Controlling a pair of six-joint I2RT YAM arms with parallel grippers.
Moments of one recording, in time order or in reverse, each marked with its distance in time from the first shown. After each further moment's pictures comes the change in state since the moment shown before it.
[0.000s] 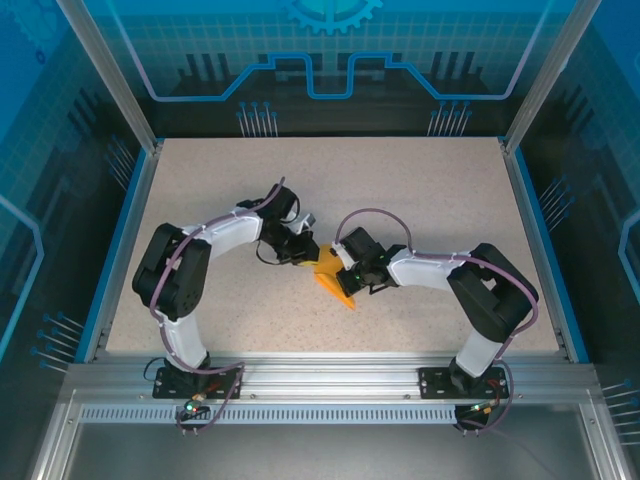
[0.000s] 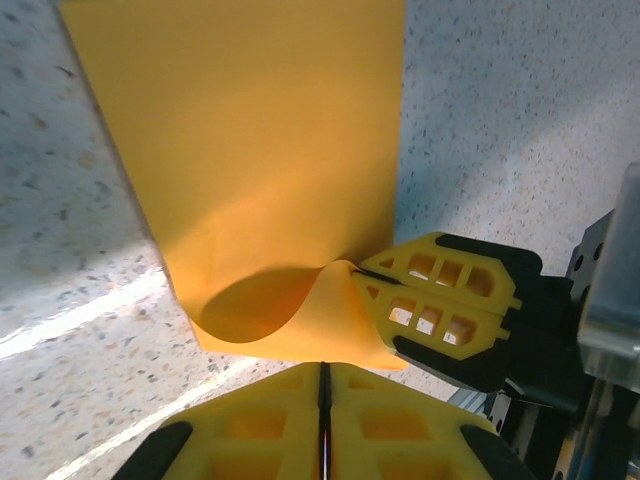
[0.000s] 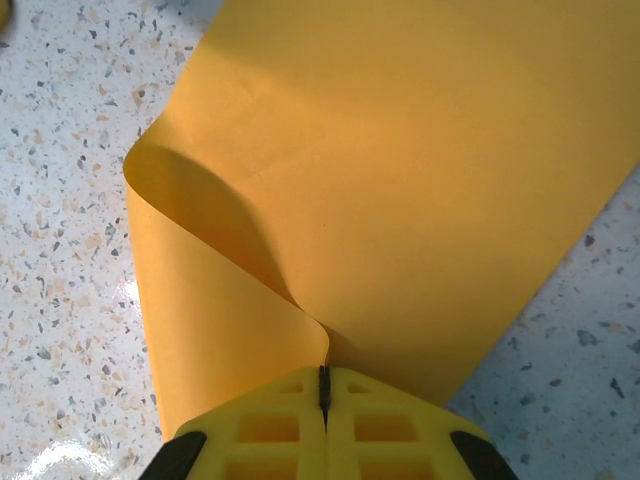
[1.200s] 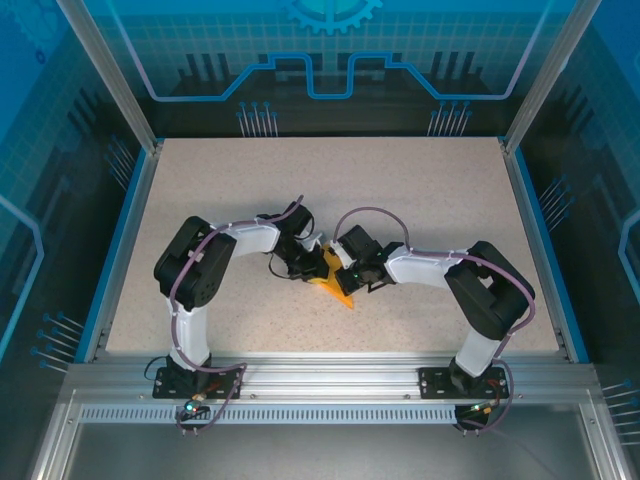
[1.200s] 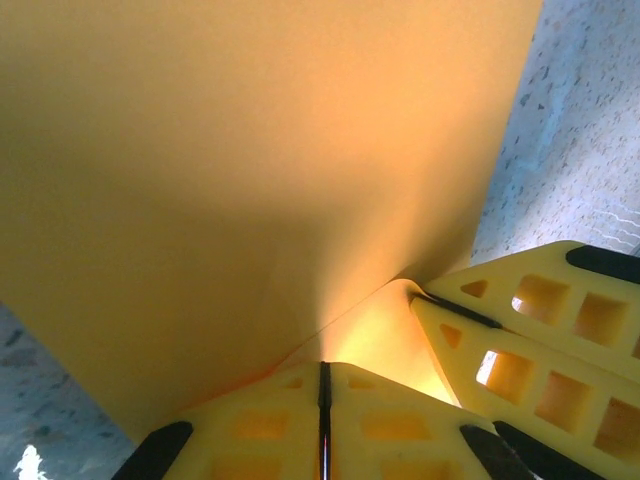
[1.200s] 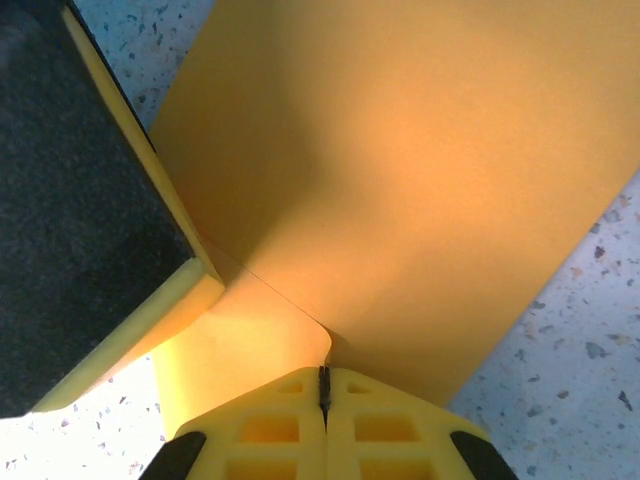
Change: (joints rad) left arm -0.074 0.130 -0.029 0.083 0.012 -0.027; right arm 0.000 0.021 0.033 -0.034 -0.003 0.000
